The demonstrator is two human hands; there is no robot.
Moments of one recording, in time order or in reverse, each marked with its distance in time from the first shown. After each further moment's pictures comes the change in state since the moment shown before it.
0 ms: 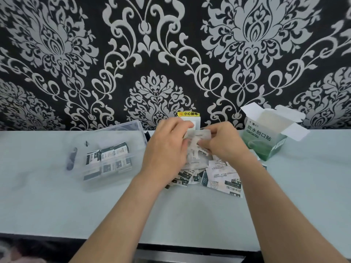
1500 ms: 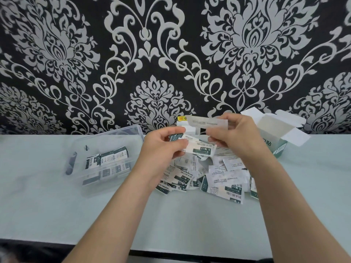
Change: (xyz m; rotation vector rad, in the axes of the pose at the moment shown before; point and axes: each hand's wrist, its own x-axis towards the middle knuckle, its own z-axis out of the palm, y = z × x) left_hand 0.011 0.005 -0.014 -1.006 -0.113 -0.896; right_hand -0.012 -0.009 -0.031 0.499 0.061 -0.012
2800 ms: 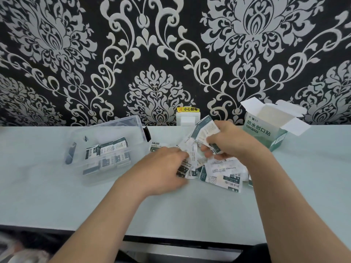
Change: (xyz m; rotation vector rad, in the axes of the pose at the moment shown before) left_hand -0.012 -0.024 -0.017 1.465 -0.451 0.357; right_hand -0.006 0.004 0.008 -0.339 -0.268 0.261
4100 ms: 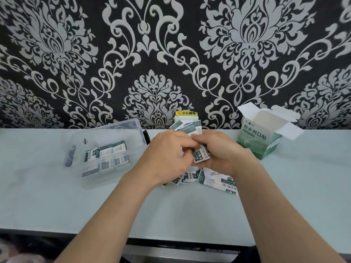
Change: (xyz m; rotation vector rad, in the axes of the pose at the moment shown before) left_hand 0.010 0.012 -0.013 -0.364 0.524 0.158; right_hand 0.000 -0.002 0.025 0.653 -0.221 0.077
